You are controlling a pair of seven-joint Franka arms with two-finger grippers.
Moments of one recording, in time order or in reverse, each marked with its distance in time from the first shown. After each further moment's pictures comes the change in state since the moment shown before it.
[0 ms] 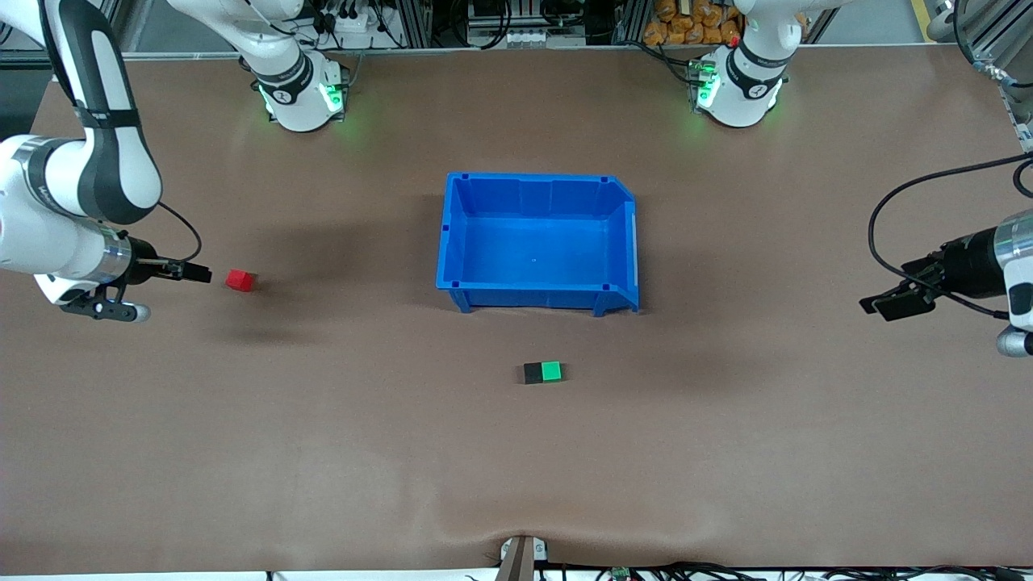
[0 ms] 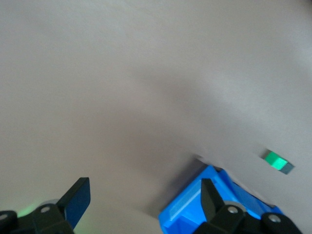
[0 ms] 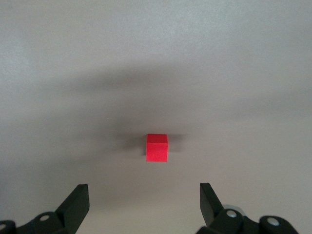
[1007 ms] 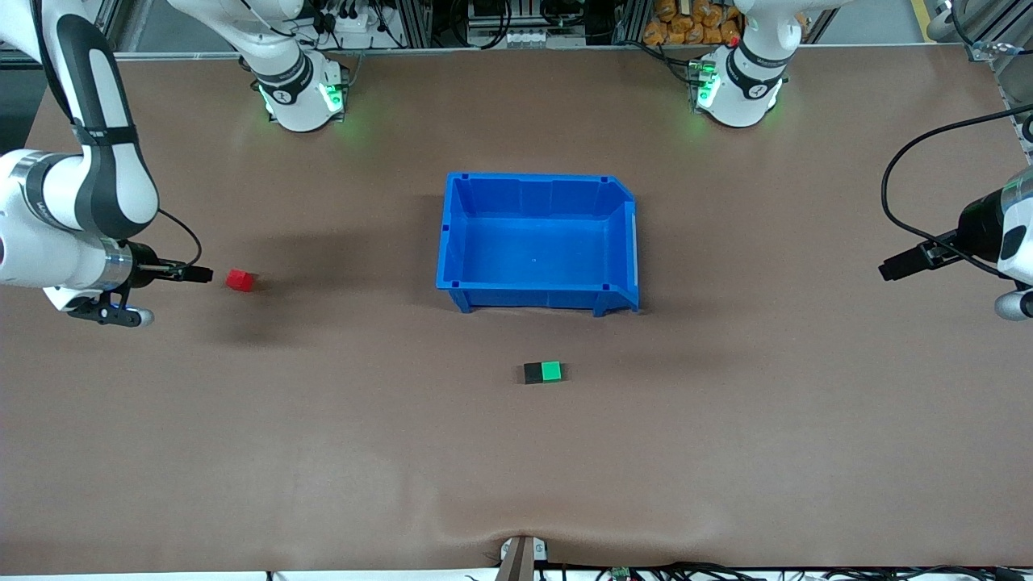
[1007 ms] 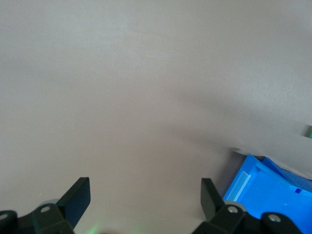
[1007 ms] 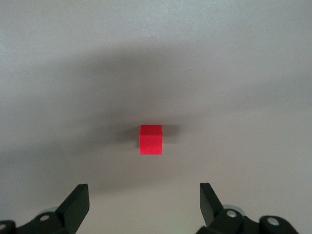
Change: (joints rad) left arm -0.009 -0.079 -0.040 -0.001 0.145 -0.034 0.206; right arm -0.015 0.062 -0.001 0.025 0.000 -0.042 0.000
